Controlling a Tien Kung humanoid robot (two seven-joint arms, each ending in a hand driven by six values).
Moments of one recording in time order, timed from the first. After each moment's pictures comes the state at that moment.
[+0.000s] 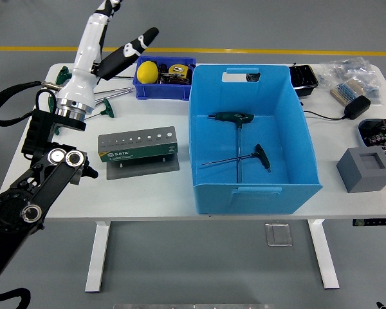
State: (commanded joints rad) left arm -0.41 0.14 -1.25 -1.41 1.38 0.36 -0.23; right arm 0.11 -0.19 0.69 0.18 -0.52 -0.13 -0.05
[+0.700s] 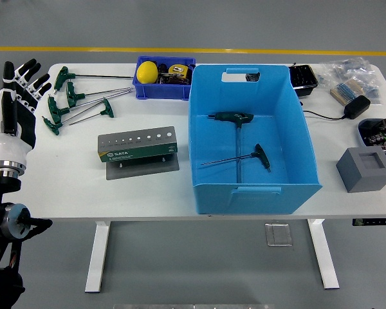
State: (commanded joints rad) left arm -0.09 0.01 -1.61 -1.54 1.15 0.06 -0.12; right arm 0.11 -0.18 0.61 0.18 -0.44 -0.14 -0.04
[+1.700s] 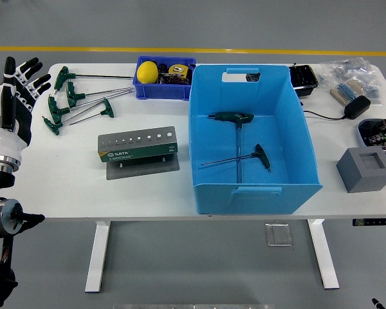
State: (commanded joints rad) left arm -0.10 0.03 -1.65 -1.54 1.19 0.07 -0.05; right arm 0.13 -0.19 0.53 0.18 -0.39 -0.14 -0.03
